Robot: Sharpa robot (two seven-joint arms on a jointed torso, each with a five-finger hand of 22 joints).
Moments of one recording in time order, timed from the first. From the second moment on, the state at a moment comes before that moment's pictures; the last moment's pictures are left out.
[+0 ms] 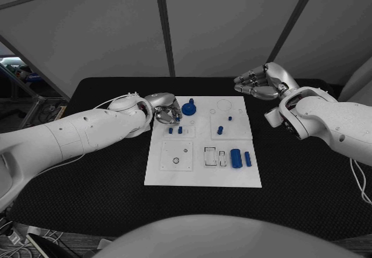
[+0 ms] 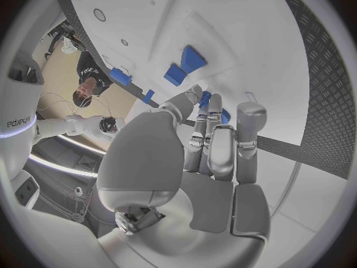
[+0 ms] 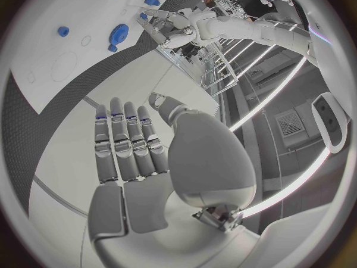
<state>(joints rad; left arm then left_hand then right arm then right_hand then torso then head) 1.09 -0.66 0.01 1.13 -1.40 -0.20 0.11 1.31 -0.19 0.46 -0.10 0.10 1.11 0.12 0.06 0.08 1.22 0.04 0.26 0.12 1.42 -0.02 1.41 1.05 0.20 1.29 0.08 0.98 1.12 1.21 -0.75 -0.02 1.35 -0.78 -0.42 0.27 1.32 -0.11 0.39 -0.02 0.28 1.00 0.21 0.08 0.08 1.09 0.16 0.12 0.06 1.11 0.13 0.08 0.15 0.18 0.89 0.26 0.08 0.07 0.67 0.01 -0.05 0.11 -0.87</state>
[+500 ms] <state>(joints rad) 1.09 -0.67 0.01 1.13 -1.40 -0.20 0.11 1.29 -0.20 0.42 -0.09 0.11 0.95 0.10 0.06 0.06 1.21 0.05 0.24 0.14 1.42 -0.02 1.40 1.02 0.20 1.29 0.08 0.95 1.11 1.21 -0.75 -0.02 1.35 -0.78 -0.42 0.27 1.32 -0.11 0.40 -0.02 0.28 1.00 0.21 0.08 0.08 1.08 0.16 0.12 0.06 1.11 0.13 0.08 0.15 0.18 0.89 0.26 0.08 0.07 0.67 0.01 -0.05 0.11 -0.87</state>
